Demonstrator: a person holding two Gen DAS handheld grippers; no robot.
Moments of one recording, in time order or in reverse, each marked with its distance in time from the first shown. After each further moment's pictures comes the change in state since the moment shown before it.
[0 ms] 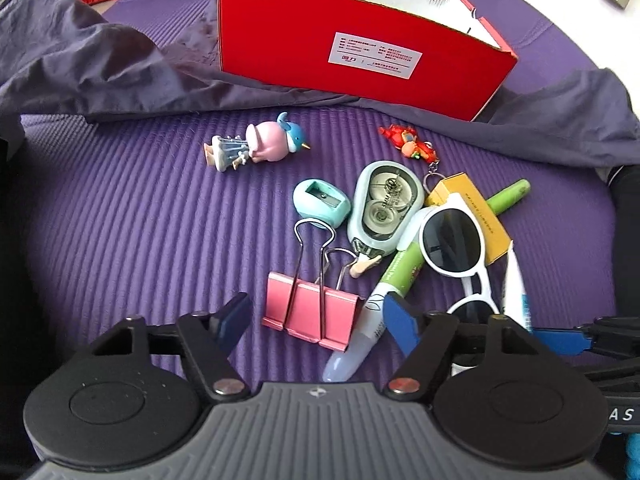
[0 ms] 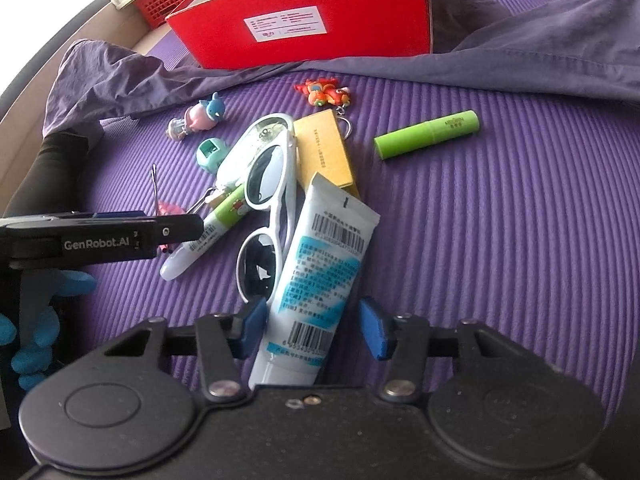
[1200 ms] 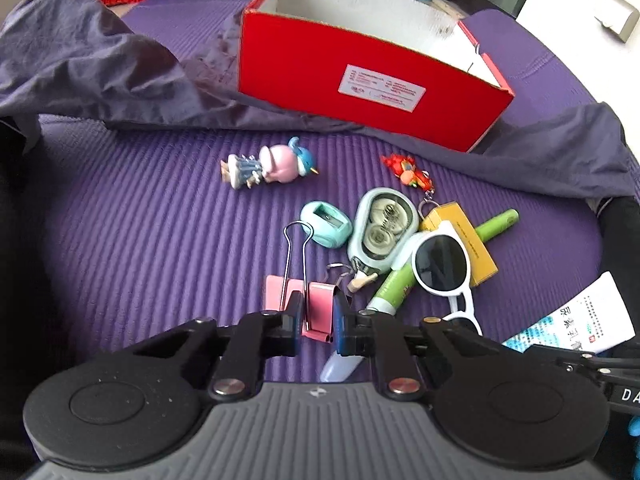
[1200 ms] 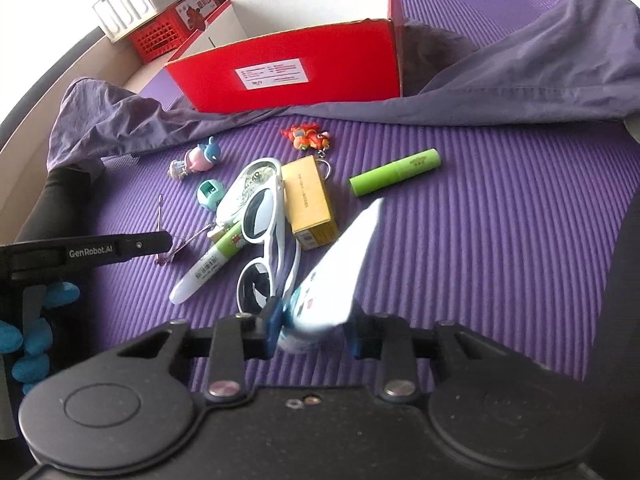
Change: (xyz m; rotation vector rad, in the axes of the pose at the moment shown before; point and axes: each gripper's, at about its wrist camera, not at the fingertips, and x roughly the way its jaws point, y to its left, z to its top) left arm -0.022 0.009 0.003 -0.054 -0.053 -0.013; right arm -0.033 -0.004 -0.001 0.032 -0.098 -0.030
